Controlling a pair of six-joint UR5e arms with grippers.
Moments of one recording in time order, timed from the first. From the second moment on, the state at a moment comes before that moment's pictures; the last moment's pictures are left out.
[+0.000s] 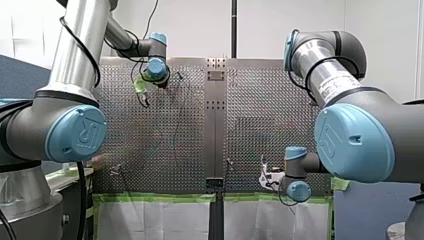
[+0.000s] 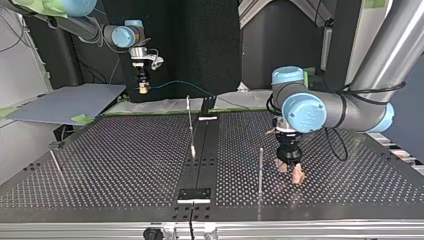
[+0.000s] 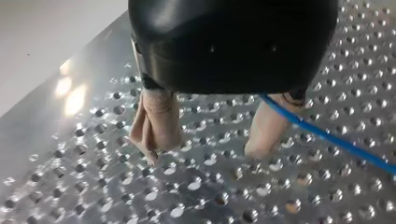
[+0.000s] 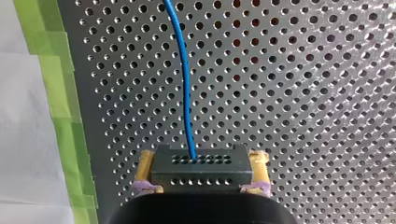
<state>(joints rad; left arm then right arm) -0.18 -1.82 -1.50 -3.02 -1.85 -2.12 1.87 -0.61 1.86 -1.19 1.46 1.62</state>
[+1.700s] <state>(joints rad) -0.18 -1.74 -1.55 -3.14 -1.77 -2.09 1.87 -0.61 1.86 -1.19 1.46 1.62</state>
